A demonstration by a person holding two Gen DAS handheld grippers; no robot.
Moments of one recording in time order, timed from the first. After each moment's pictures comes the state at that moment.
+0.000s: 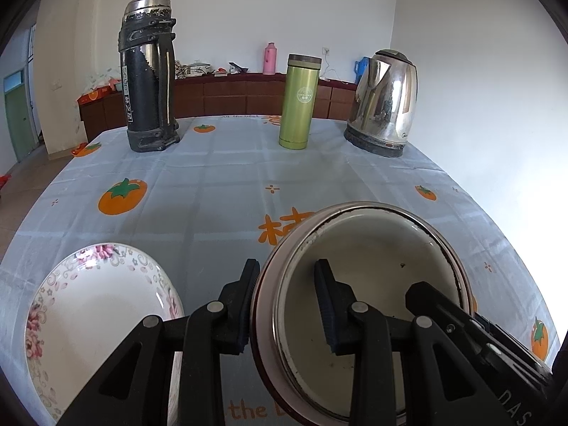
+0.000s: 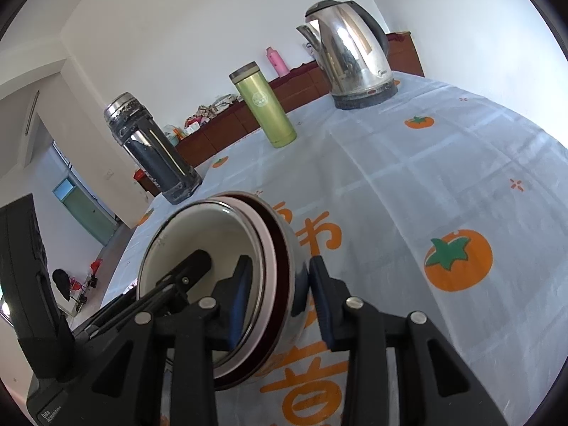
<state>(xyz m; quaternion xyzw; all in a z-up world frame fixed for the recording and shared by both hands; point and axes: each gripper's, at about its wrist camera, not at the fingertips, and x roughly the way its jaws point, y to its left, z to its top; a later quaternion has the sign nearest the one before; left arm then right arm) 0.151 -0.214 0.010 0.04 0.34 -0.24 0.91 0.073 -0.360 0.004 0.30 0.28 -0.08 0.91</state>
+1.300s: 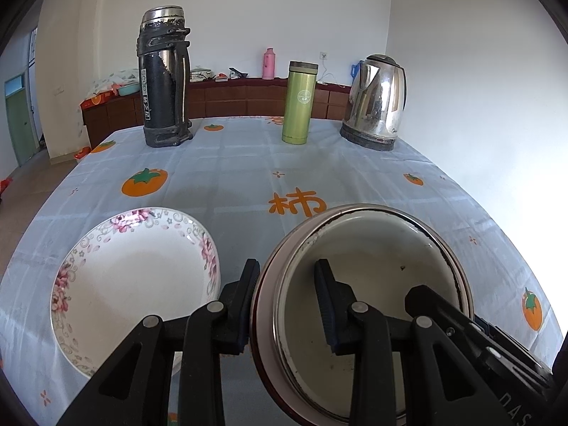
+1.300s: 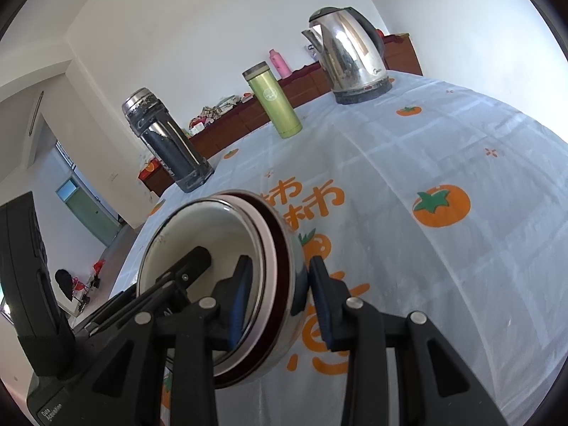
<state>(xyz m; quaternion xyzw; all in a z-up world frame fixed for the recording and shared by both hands) 0.100 -0.179 0.013 0.04 0.33 -0.25 0.91 0.027 -0.325 0.006 0.30 0.27 -0.08 0.91</state>
